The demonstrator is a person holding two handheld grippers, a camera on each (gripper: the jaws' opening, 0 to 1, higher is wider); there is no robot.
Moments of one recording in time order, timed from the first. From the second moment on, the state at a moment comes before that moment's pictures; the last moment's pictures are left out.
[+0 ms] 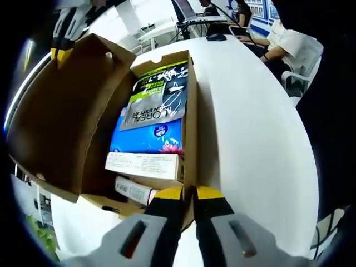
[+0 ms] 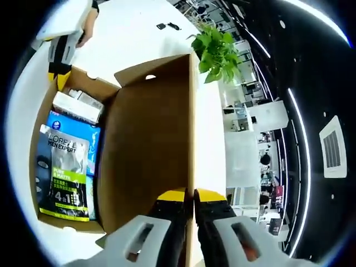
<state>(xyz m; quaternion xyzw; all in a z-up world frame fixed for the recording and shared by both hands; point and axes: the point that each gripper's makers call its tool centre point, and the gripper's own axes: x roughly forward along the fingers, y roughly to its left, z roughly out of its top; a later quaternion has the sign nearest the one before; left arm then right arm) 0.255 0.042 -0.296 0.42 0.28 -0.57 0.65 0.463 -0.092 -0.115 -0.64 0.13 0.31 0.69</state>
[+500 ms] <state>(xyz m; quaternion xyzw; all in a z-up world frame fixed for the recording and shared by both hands) 0.256 0.041 -0.295 0.42 0.28 -0.57 0.65 0.480 -0.093 -0.125 -0.62 0.18 0.33 0.69</state>
